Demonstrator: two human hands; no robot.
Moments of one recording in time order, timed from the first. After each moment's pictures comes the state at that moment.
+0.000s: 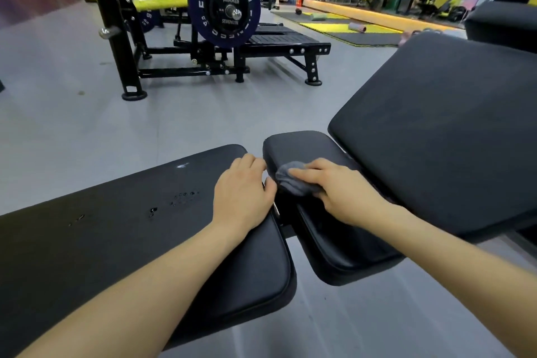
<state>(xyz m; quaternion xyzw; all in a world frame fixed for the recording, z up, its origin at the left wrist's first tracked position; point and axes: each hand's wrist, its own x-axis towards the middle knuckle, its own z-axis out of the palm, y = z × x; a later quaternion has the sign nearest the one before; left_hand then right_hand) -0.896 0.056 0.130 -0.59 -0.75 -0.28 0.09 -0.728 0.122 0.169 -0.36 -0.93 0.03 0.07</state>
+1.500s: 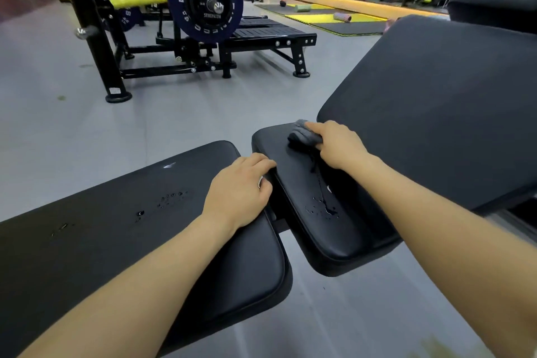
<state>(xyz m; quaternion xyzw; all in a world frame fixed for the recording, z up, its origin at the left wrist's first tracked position) -0.897 0.058 0.133 -0.68 -0.69 -0.24 0.05 -0.738 0.197 0.169 -0.52 -0.85 0.04 0.10</state>
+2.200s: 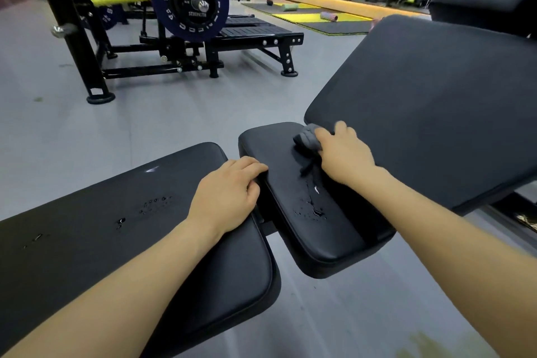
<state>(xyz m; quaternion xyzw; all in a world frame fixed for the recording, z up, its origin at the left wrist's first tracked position) -0.897 0.059 0.134 -0.70 -0.68 -0.23 0.05 -0.711 0.175 0.167 -0.57 -0.82 -0.07 0.07</state>
